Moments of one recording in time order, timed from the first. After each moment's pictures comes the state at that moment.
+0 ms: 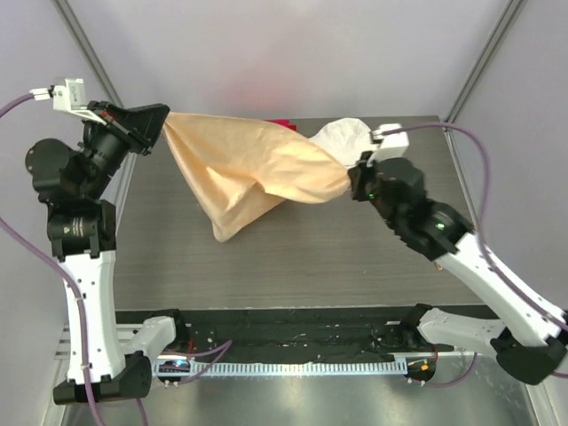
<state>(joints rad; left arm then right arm) 0.11 1.02 1.49 -0.21 0.53 -0.53 0.74 1.08 1.23 -0.49 0.47 0.31</state>
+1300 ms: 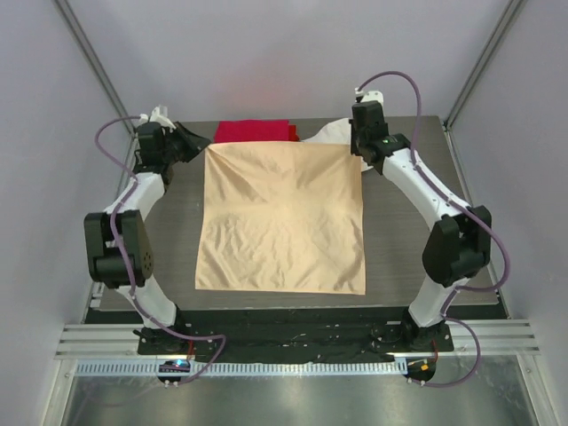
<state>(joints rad) 0.06 1.65 1.21 0.14 0.42 -0.66 0.34 1.69 1.57 -0.47 0.41 0.16</state>
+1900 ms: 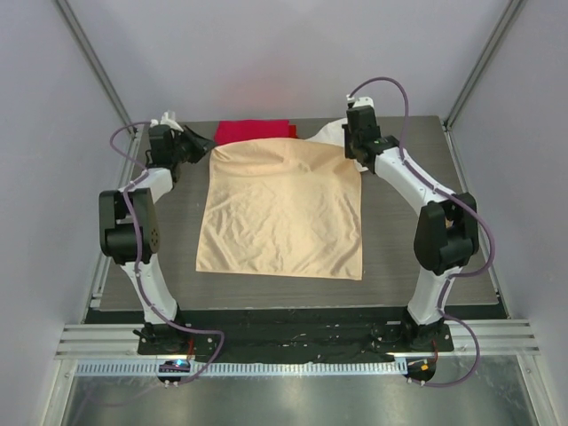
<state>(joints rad) 0.06 1.97 1.31 0.32 0.47 -0.76 0.33 1.86 1.60 -0.36 0.33 0.12</state>
